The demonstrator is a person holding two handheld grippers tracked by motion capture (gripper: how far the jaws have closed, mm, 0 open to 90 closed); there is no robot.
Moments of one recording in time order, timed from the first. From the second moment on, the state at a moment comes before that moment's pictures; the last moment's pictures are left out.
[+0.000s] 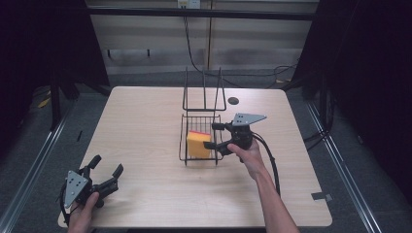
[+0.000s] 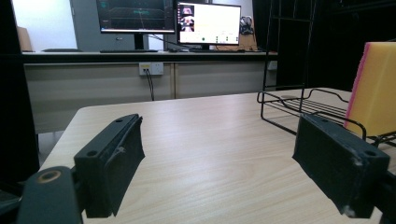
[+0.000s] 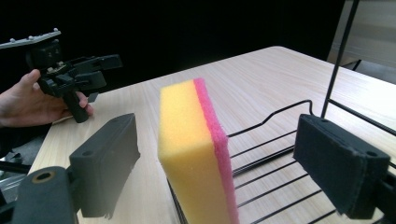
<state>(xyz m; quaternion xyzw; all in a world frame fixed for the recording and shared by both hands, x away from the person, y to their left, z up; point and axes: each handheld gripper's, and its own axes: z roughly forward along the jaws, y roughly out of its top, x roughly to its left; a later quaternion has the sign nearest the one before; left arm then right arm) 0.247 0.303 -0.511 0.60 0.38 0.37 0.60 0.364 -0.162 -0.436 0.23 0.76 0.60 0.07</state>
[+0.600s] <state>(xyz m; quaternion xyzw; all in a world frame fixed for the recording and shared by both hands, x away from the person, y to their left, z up) 0.247 0.303 -0.511 0.60 0.38 0.37 0.60 0.346 -0.177 -0.424 0.26 0.76 0.59 0.11</state>
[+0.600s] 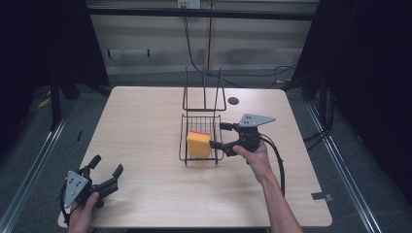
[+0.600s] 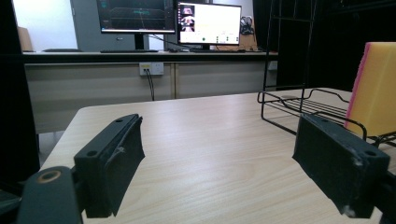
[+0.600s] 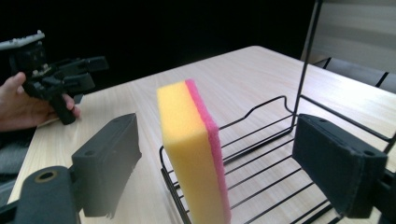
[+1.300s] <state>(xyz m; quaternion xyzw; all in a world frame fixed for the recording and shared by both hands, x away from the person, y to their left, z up) 0.247 0.303 -0.511 0.60 0.38 0.37 0.60 0.312 -0.211 -0.432 0.30 0.74 0.58 0.16</state>
